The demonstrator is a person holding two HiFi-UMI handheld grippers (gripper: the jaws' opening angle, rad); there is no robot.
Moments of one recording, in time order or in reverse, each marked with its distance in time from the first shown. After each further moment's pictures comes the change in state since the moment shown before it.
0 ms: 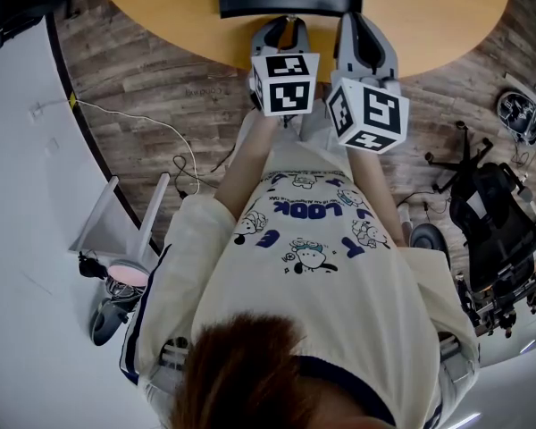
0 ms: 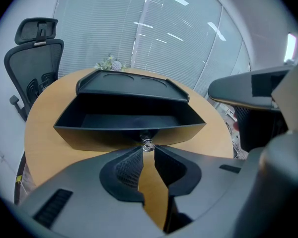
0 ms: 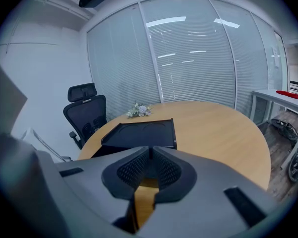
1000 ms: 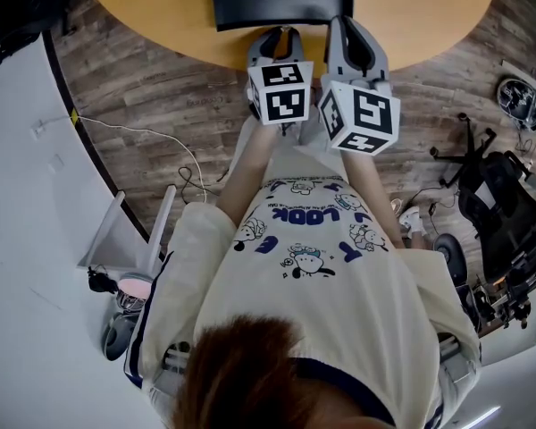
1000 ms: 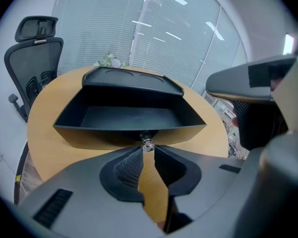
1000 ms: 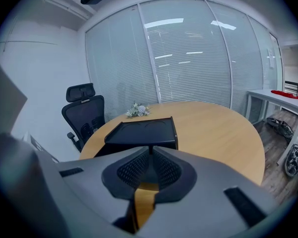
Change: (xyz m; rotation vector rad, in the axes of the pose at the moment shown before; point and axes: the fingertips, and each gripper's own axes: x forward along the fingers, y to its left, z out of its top) left arm -0.013 -0.002 -0.020 0.010 0.011 -0.025; right arm -0.016 0.013 -0.009 0.016 -0.007 -0.038
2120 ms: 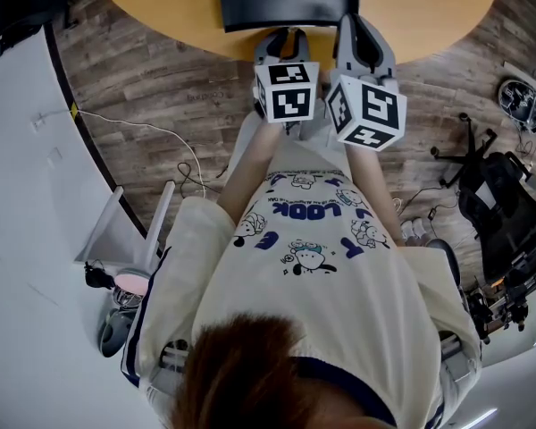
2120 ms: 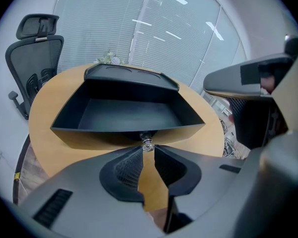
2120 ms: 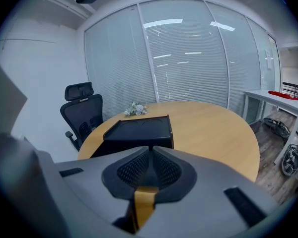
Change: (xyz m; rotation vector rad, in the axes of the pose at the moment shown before) left arm -0.007 -0.008 -0.021 -0.010 0.011 -0.018; right arm -0.011 -0.007 -0.010 0.002 0.003 -0.025
